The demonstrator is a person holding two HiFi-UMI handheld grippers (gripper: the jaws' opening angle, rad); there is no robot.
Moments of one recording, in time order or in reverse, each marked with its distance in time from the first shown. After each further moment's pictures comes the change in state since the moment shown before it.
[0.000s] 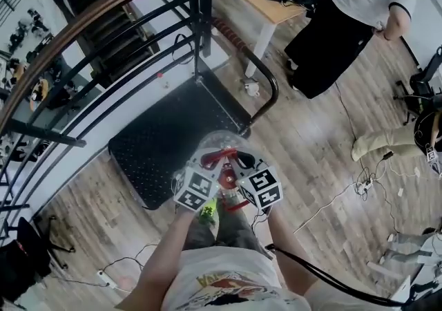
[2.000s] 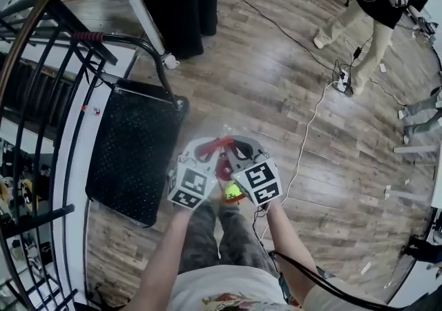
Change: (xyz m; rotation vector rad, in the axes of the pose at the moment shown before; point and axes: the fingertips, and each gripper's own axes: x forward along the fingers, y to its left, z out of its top) left arm 0.108 -0.276 0.004 0.293 -0.005 -0.460; right arm -0.221 -0.078 -0.188 0.296 -0.071 -0.513
